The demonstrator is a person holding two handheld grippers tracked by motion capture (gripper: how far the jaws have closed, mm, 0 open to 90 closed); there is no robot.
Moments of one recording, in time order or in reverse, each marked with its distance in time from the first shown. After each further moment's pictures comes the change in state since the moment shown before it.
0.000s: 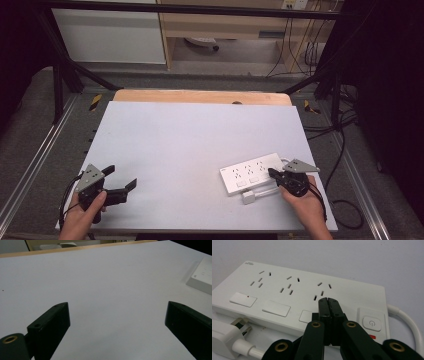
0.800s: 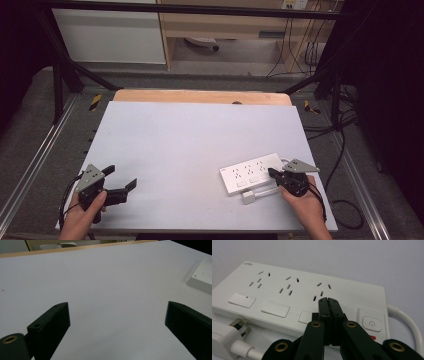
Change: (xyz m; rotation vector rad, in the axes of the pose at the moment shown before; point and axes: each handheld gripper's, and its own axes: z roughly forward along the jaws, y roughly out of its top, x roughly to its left) left arm 0.000 0.000 0.000 0.002 0.006 0.006; right arm 0.000 0.000 0.001 -0.002 -0.005 0.001
